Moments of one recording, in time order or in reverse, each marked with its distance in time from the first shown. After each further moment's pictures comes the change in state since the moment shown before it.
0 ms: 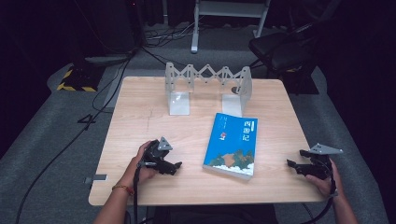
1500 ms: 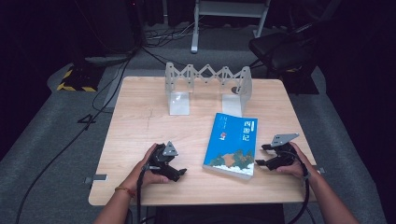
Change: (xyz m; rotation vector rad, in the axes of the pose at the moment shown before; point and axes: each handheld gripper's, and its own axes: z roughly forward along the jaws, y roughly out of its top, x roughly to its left) left arm -0.015 0.003 0.003 0.002 -0.081 0.102; right arm 0.066 0.071 0.064 0.099 0.349 -0.326
